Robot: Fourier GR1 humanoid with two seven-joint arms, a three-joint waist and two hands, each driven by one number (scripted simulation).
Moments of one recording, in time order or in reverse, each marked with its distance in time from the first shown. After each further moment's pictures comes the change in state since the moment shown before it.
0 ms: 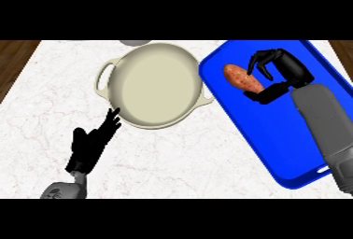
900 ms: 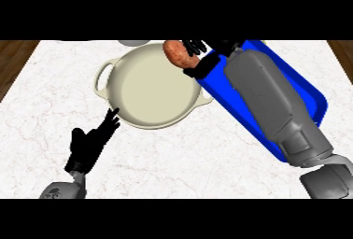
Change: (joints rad) left arm -0.002 -0.003 0.019 0.014 -0.009 -0.013 -0.016; right arm -0.325 0.224 0.151 -0.022 0.207 -0.094 0.408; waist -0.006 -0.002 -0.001
